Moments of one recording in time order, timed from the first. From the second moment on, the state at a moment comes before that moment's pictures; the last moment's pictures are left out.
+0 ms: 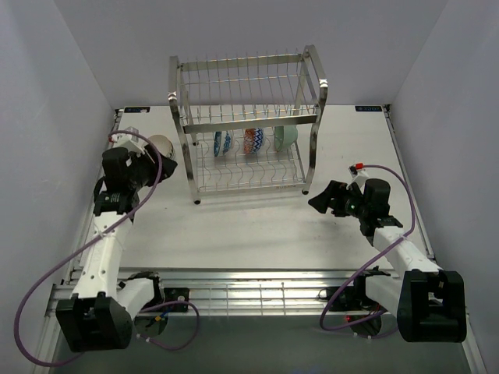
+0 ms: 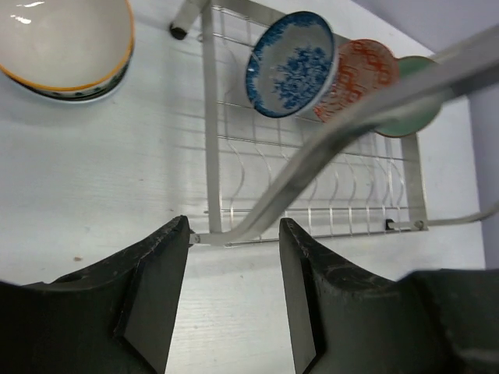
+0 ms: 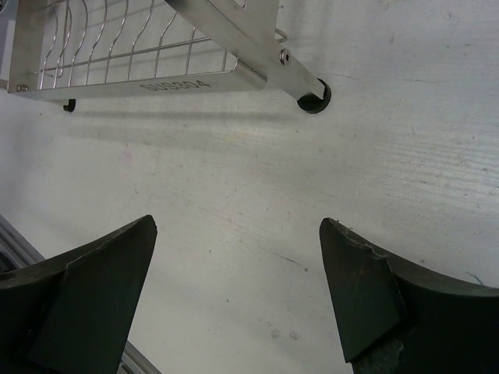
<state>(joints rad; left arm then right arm) 0.06 1.07 0.92 -0.32 0.27 -0.44 0.04 1.05 0.39 0.10 -0.58 0.36</state>
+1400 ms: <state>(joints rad) 0.04 1.72 1.06 0.28 0.80 -0.78 0.04 1.09 0.39 0.11 -0.60 0.36</state>
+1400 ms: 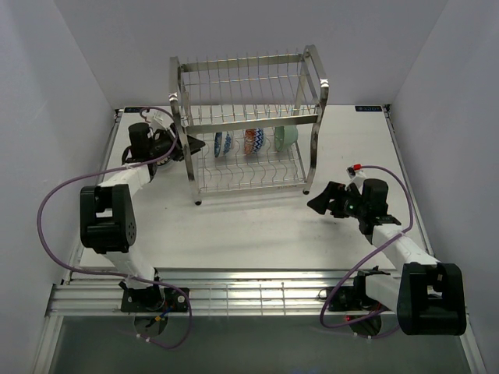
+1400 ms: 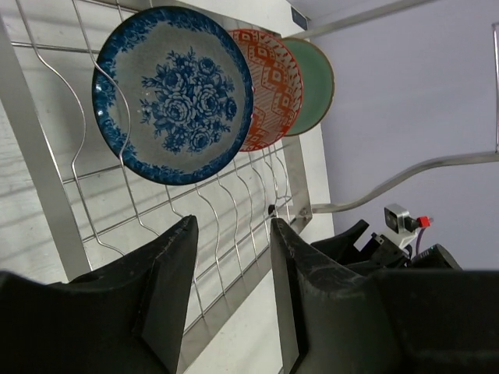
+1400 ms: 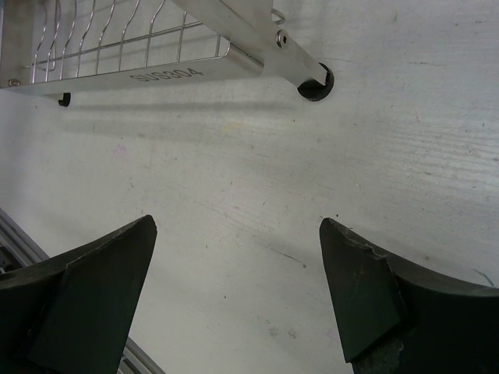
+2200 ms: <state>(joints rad) -0.03 1.90 1.14 0.36 0.91 -0.69 0.04 1.12 0.39 0.13 -0.61 0.36</state>
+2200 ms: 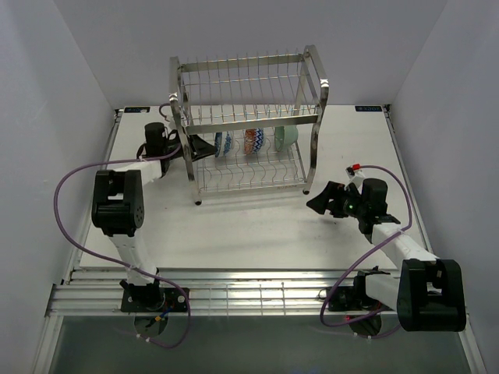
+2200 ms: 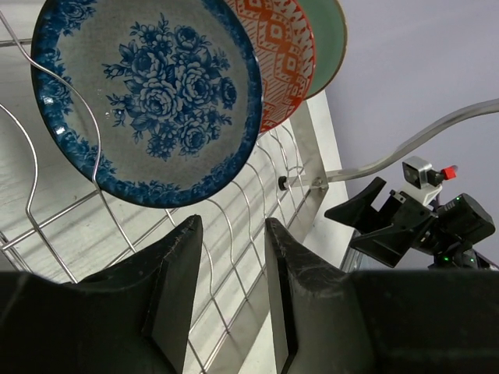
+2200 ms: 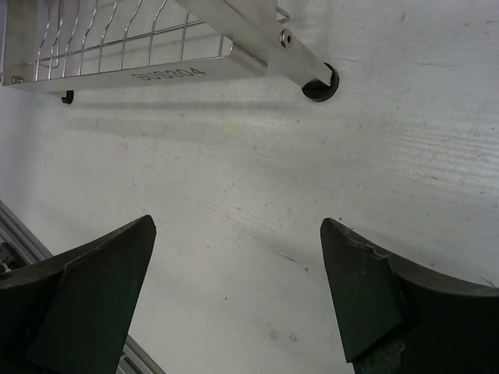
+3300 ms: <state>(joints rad) -0.12 1.98 1.24 0.44 0.79 -0.64 0.04 1.14 0.39 0.14 -0.61 0.36</state>
